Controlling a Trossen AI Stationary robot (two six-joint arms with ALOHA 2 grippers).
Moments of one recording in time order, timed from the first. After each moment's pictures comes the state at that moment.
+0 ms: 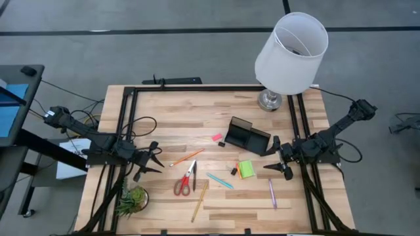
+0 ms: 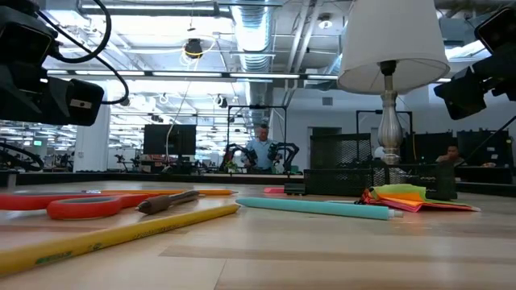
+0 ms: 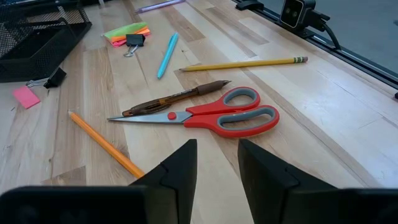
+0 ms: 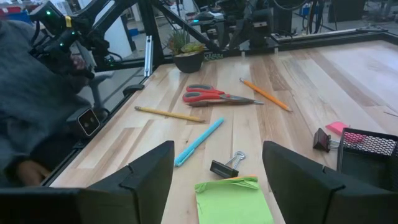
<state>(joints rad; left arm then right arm) -0.42 0.44 0.01 0.03 -0.03 0.06 0.59 0.37 0.01 0.16 0.36 0.21</state>
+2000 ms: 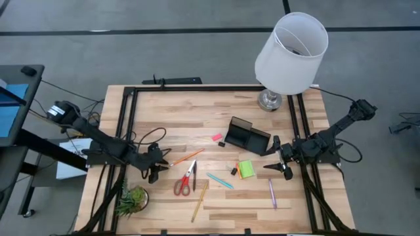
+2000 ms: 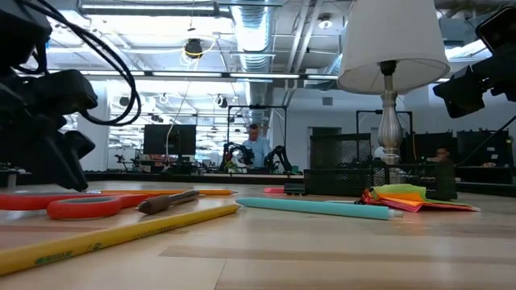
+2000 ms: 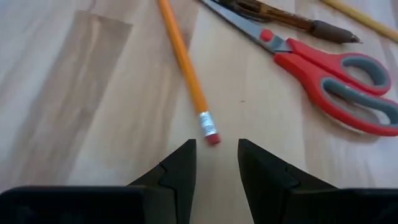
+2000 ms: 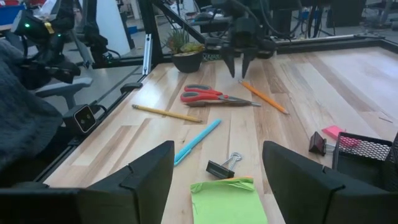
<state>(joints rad) -0.49 1.09 0.12 0.20 -0.30 -0.61 0.59 0.37 0.01 0.16 0.37 0.18</state>
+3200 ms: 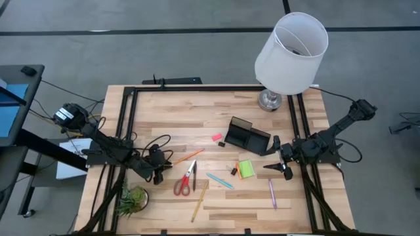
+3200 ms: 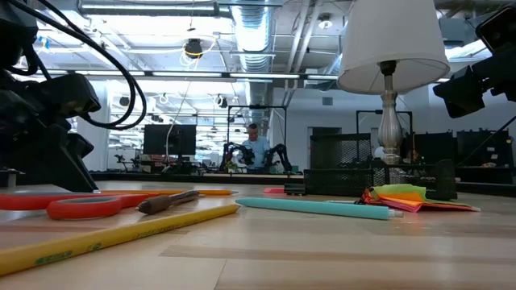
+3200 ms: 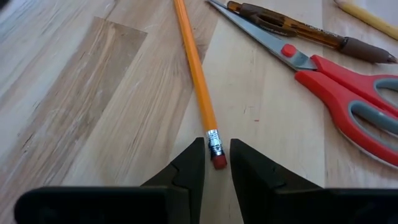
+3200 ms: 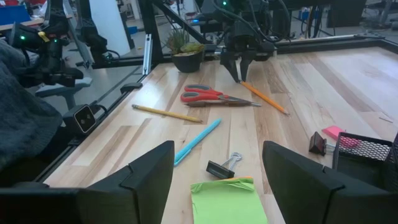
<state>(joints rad) -0.58 1.31 0.16 0.23 -0.45 -0.76 0.59 0.37 0.01 0.16 0.37 0.18</state>
